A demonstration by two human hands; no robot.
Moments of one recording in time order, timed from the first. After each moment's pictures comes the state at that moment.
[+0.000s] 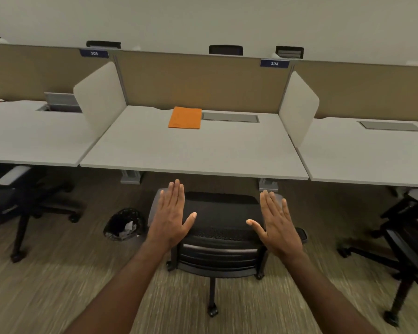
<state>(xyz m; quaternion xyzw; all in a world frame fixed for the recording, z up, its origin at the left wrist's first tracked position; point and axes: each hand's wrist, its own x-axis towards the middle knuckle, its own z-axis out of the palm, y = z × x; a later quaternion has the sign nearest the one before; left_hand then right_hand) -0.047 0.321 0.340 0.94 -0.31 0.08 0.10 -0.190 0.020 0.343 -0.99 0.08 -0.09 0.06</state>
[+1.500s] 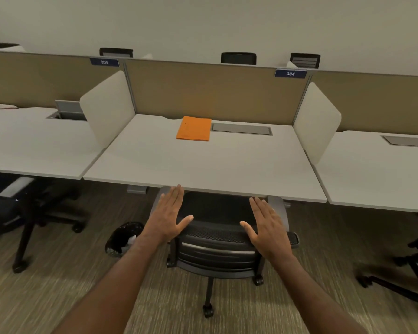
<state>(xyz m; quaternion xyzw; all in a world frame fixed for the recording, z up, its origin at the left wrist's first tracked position) 0.081 0.313 0.343 0.94 -0.32 0.02 0.12 -0.059 0.012 0.335 -0.99 0.10 -0.10 0.10</state>
